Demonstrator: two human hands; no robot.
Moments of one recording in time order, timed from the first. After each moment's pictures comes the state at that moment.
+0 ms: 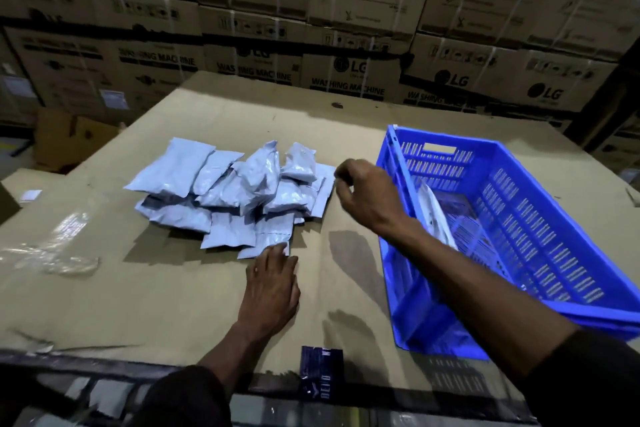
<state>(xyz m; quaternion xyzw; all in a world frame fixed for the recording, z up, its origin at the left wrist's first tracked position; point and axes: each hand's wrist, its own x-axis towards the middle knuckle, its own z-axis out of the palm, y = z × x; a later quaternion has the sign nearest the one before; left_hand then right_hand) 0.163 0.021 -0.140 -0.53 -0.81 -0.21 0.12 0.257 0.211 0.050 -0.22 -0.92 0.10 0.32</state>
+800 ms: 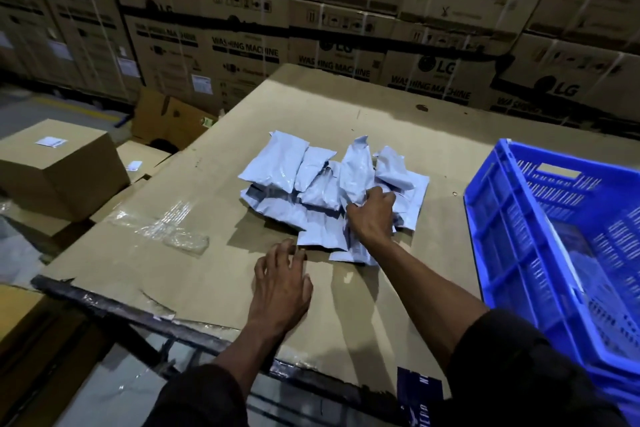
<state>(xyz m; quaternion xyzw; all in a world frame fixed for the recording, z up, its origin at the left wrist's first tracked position) 0.061 -0.081 -0.140 -0.39 -0.90 -0.16 0.09 0.092 0.116 -0.029 -0.45 -0.81 0.32 0.21</state>
